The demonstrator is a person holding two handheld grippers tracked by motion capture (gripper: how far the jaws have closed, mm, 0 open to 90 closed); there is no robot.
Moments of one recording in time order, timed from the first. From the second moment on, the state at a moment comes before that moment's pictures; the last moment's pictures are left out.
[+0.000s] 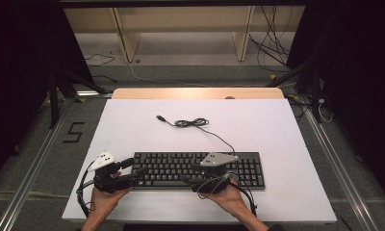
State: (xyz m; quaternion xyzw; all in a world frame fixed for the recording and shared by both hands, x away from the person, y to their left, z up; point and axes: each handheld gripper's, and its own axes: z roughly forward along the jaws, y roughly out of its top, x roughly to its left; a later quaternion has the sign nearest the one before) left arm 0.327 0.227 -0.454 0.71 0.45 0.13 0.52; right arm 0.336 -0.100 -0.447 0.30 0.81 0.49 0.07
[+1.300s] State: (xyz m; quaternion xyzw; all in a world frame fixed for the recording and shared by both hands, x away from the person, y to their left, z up) left arm 0.327 0.227 -0.453 0.71 0.45 0.14 0.52; right arm 0.344 -0.072 -0.479 0.30 0.86 0.41 0.06
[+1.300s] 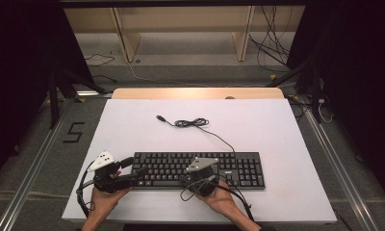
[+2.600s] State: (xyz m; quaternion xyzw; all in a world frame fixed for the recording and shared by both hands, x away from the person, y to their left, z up) left arm 0.330 0.227 -0.457 0.72 0.45 0.14 0.51; right arm 0.344 -0.106 -0.453 0.33 0.81 0.47 0.07
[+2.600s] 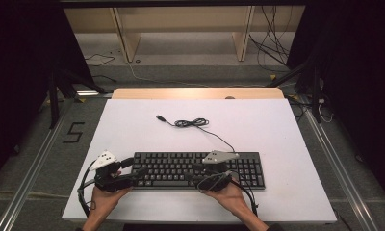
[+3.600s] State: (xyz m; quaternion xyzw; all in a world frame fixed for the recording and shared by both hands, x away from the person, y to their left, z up) left arm 0.342 0.224 -0.466 0.73 0.48 0.12 0.47; right arm 0.330 -0.131 -0.443 0.35 0.79 0.49 0.09
